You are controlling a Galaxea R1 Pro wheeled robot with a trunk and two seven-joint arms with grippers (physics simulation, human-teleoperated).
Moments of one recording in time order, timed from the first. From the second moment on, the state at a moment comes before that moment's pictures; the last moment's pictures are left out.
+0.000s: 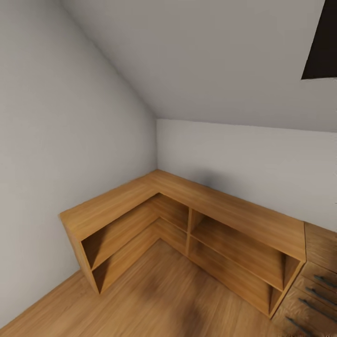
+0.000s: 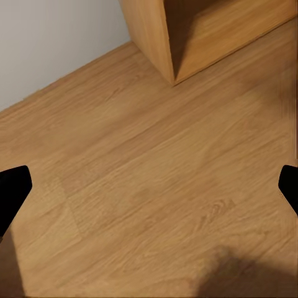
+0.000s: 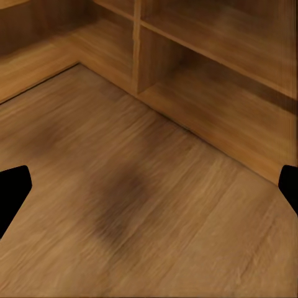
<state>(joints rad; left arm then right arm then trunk) -0.09 -0.01 -0.61 -0.05 0.68 -0.83 0.39 -0.20 0.07 0.53 0.02 -0.34 -0.96 -0.22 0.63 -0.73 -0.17</state>
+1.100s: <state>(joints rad) -0.09 -0.01 -0.61 -0.06 0.68 -0.83 0.39 -0.20 0.07 0.53 0.02 -0.34 -0.96 -0.22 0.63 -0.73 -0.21</state>
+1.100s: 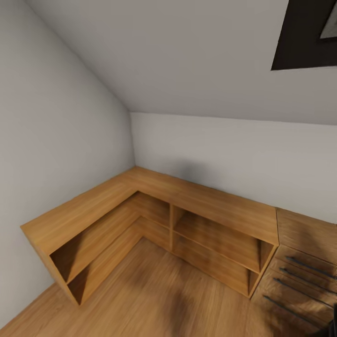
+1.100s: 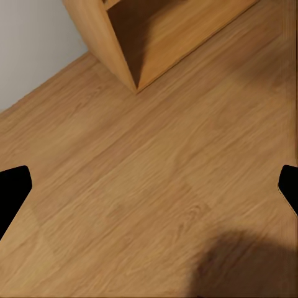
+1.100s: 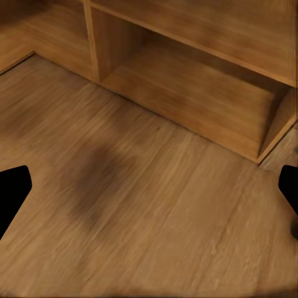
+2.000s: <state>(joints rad) -0.09 -0.01 -0.61 -0.05 0.68 -0.83 0.39 -0.20 0.07 0.53 0.02 -0.34 -0.96 -0.22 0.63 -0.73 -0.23</state>
